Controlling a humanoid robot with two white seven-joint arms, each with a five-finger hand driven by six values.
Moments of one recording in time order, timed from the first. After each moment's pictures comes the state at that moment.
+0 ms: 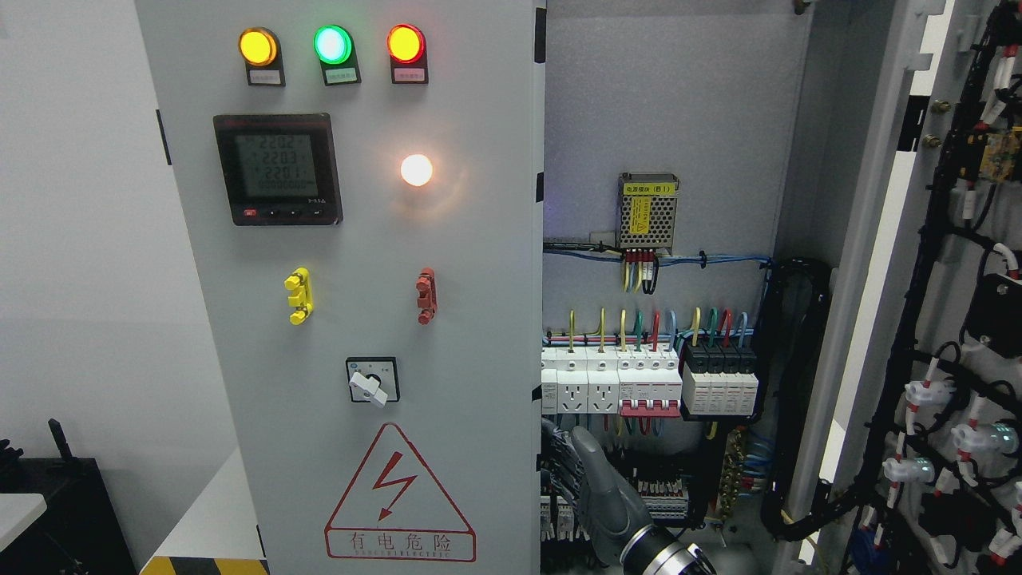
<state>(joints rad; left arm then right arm) 0.14 0.00 0.08 0.00 0.00 -0.24 -0.29 -0.58 -0.13 0.45 -1.39 -0.50 0.10 0.20</state>
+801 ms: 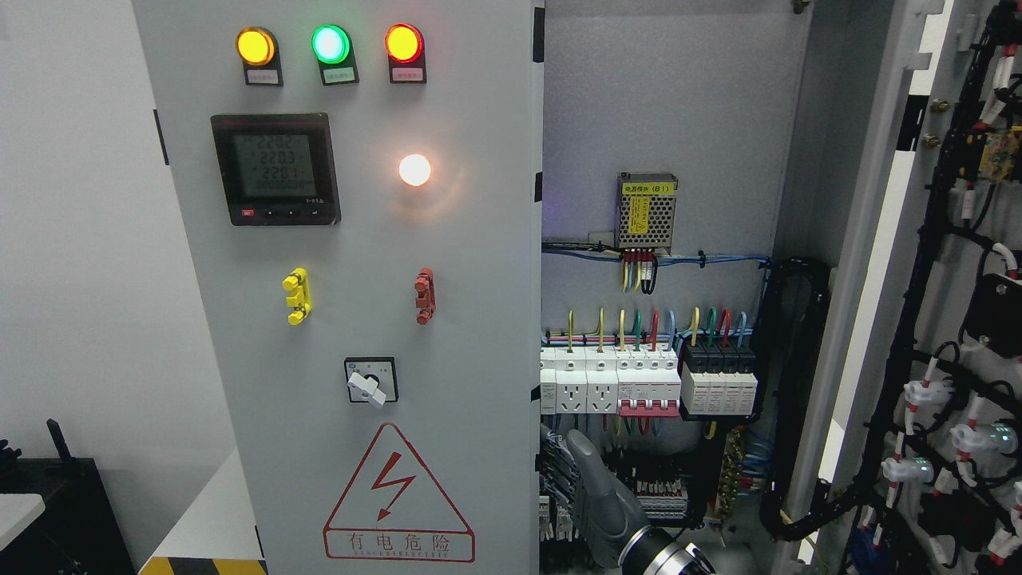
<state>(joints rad) 0.14 0.00 0.08 0.00 0.00 -0.24 -0.29 -0.58 -0.13 0.45 -1.39 -0.52 0.11 0.27</state>
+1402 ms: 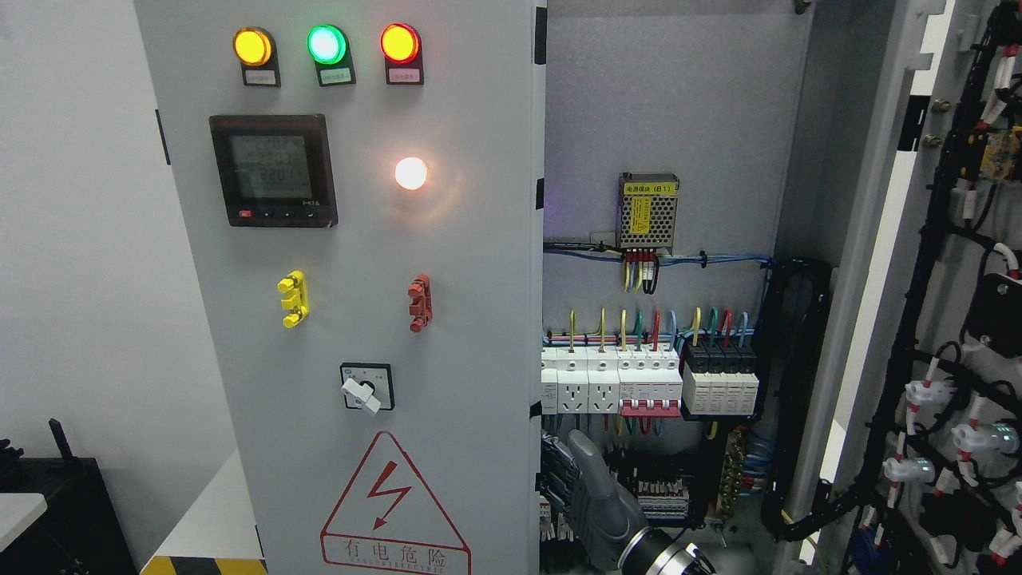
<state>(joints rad) 0.14 0.00 0.08 0.00 0.00 -0.24 -0.29 -0.58 -0.13 0.45 -1.40 -0.56 0.11 0.28</state>
